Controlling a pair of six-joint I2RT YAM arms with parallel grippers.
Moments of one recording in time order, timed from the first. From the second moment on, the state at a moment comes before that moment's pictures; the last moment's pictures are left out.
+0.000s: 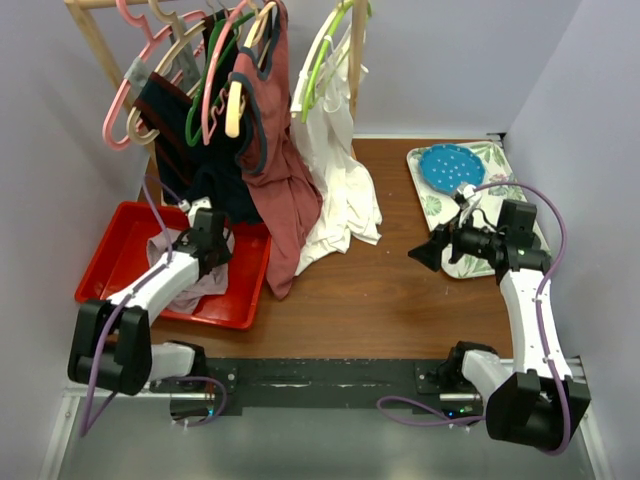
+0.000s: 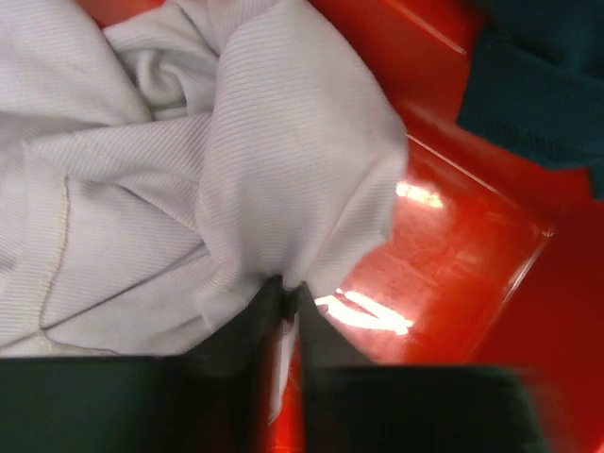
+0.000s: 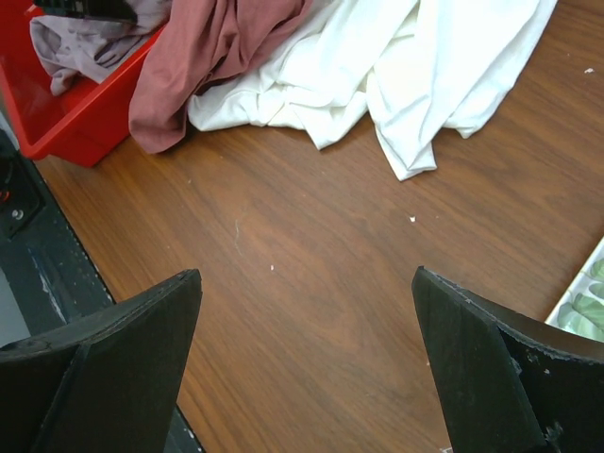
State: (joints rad) left arm -0.21 1.29 0.67 -0.31 -0.32 -0.52; right arm -0.19 1.00 0.83 -0.61 -0.99 -0.32
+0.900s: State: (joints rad) left arm -0.29 1.02 1.69 -0.30 0.69 -0.53; right arm -0.19 0.93 0.96 -0.83 -1.07 -0.57
